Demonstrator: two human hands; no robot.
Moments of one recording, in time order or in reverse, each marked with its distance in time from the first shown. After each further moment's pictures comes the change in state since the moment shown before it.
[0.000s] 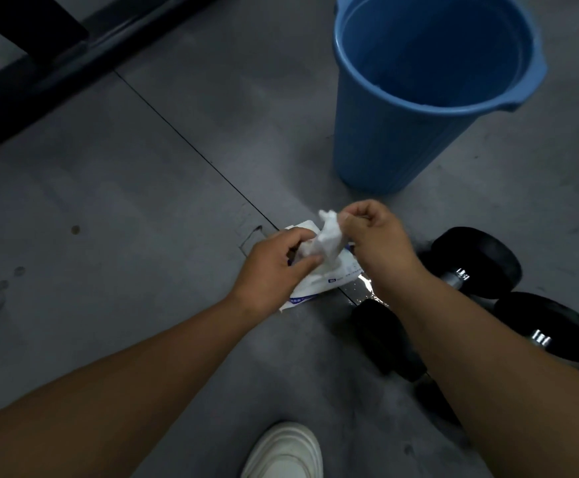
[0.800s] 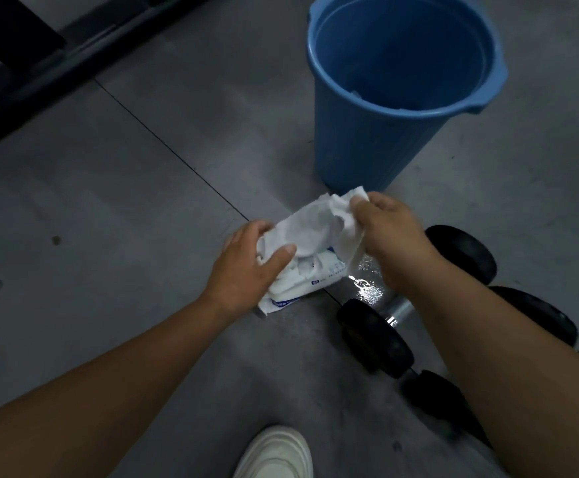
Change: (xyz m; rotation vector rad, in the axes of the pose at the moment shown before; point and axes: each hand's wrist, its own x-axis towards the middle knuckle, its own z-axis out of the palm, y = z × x) left_hand 0.005 -0.016 -0.012 0.201 0.013 -0.115; right_hand 0.003 -0.019 -0.033 -0.065 -0.024 0.028
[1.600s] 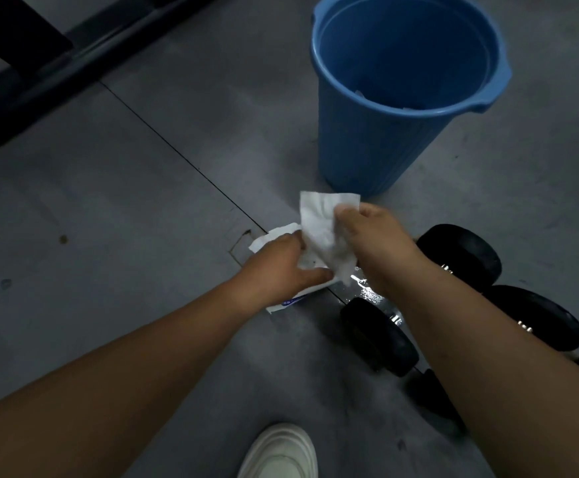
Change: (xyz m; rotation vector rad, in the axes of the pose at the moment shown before) left_hand 0.009 0.037 0.012 0.119 -0.269 0.063; right_hand -0.010 -0.003 0.024 0.074 -0.008 0.067
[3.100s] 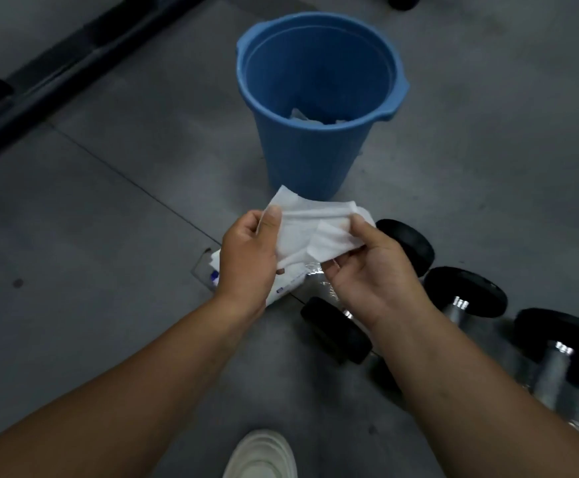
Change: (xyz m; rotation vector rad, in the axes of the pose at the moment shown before) left_hand -0.014 0.080 0.006 -0.815 0.442 -0.121; right_hand -0.059 -0.011 -0.052 1.065 0.029 0.220
